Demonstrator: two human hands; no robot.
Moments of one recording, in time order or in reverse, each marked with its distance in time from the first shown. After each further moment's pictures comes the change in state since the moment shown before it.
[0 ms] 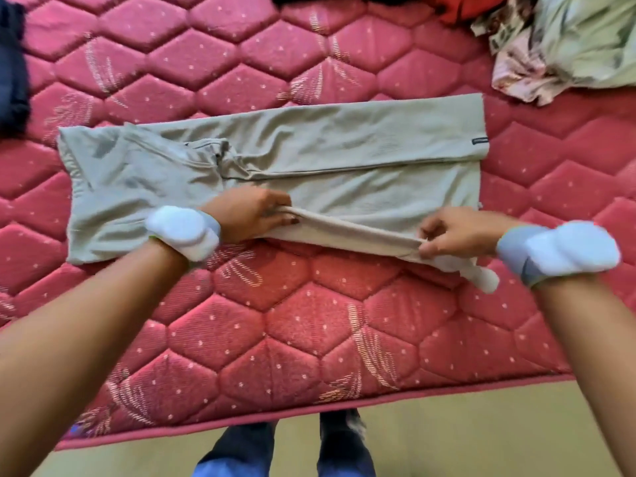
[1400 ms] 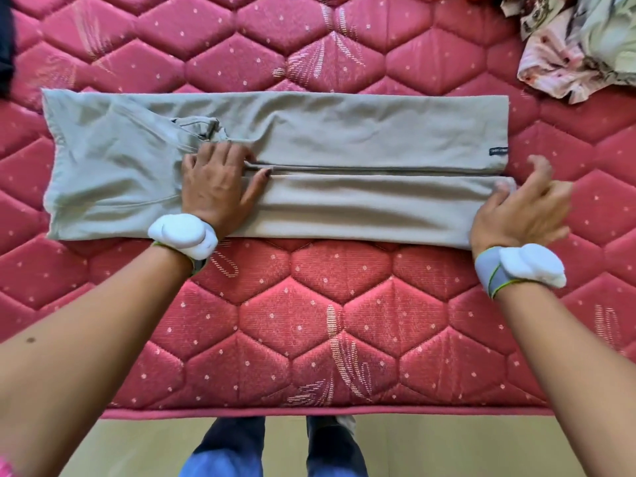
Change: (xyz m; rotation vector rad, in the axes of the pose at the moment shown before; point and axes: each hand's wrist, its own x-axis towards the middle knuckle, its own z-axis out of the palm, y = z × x) left_hand 0.006 -0.002 0.042 0.350 0.567 -0.474; right_hand 0.050 0.065 0.029 0.222 1.286 0.549
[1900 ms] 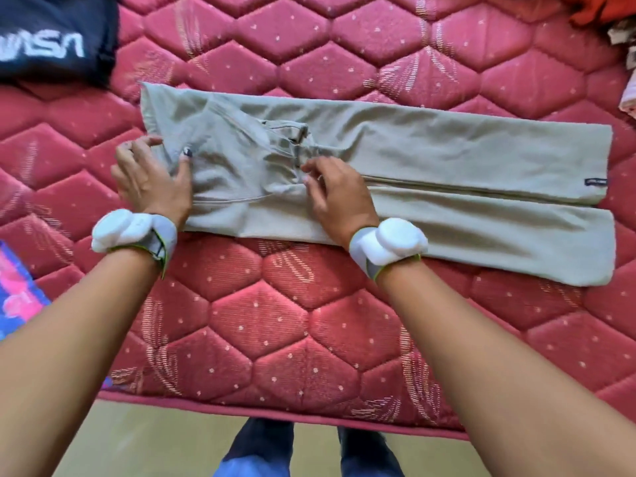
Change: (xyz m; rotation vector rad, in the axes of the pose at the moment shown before) left_hand -0.030 -0.151 -0.036 -0.156 0.123 -0.764; right_hand -0.146 -0.224 0.048 0.553 -0.629 -0.799
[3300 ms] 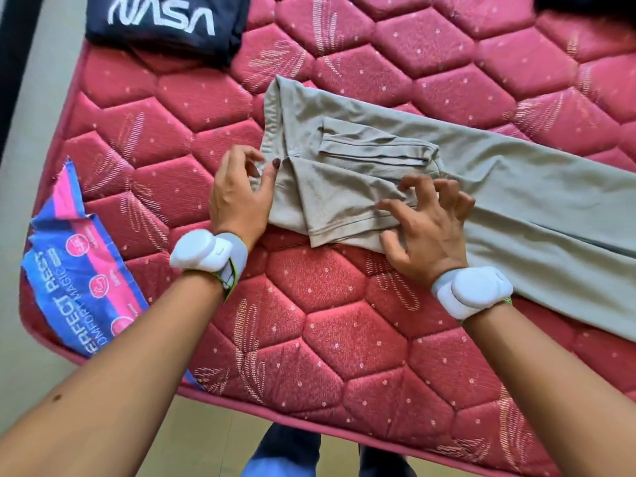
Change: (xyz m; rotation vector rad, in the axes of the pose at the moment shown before) left_hand 0.021 -0.067 -0.021 -0.335 -0.093 0.120; right_hand 0.000 -0.043 0.042 -0.608 -0.019 -0.230
